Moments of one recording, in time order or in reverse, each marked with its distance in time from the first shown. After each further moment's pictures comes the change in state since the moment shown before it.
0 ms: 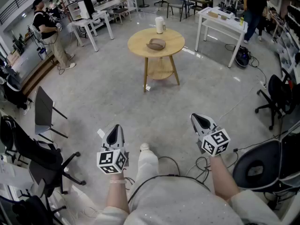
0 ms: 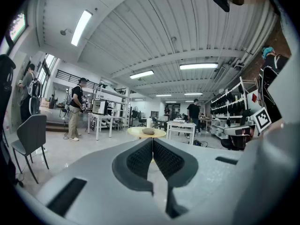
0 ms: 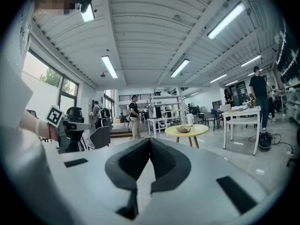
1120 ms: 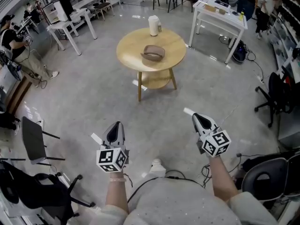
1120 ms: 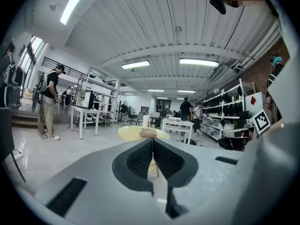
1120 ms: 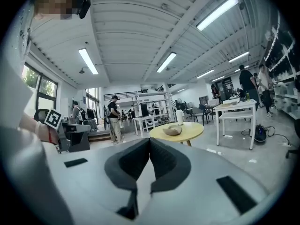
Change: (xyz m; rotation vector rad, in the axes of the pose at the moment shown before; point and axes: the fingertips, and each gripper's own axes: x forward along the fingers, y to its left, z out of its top) left arm 0.273 0.103 0.031 -0.012 0.058 -0.157; right arm 0.218 -0.112 0.024 0.087 0.024 -0.153
